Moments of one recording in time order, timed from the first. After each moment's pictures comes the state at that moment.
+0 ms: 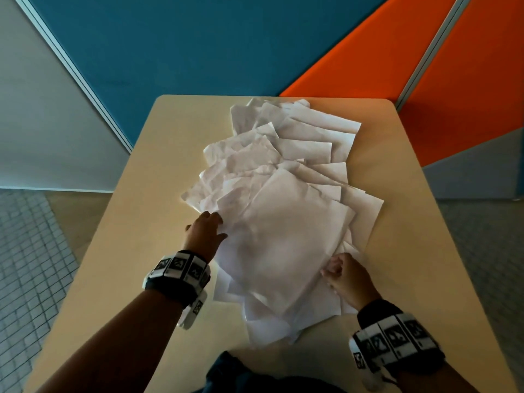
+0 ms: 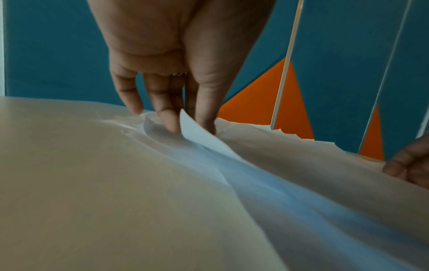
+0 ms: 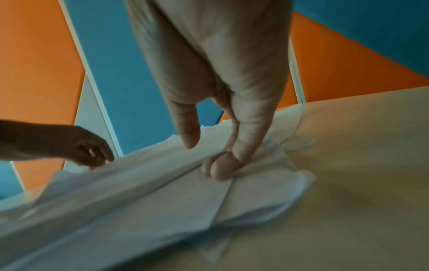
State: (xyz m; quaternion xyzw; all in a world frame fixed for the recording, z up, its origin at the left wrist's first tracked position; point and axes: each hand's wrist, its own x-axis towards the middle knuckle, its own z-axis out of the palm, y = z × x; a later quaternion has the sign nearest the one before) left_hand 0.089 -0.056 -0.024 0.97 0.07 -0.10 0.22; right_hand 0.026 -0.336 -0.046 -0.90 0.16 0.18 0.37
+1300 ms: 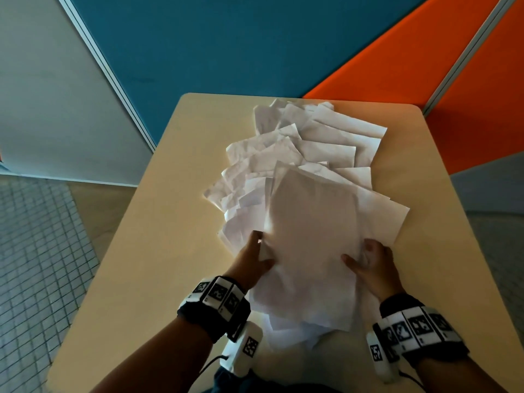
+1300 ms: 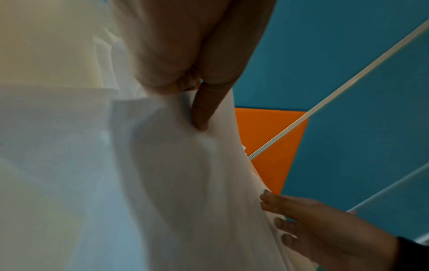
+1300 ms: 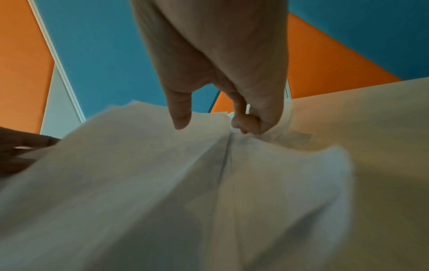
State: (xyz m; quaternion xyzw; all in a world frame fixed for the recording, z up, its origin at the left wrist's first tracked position) left_hand 0.040 -0.094 -0.024 0.77 0.12 -0.22 0.58; right_hand 0.051 -0.341 -0.048 -0.91 0.18 0.09 0.37
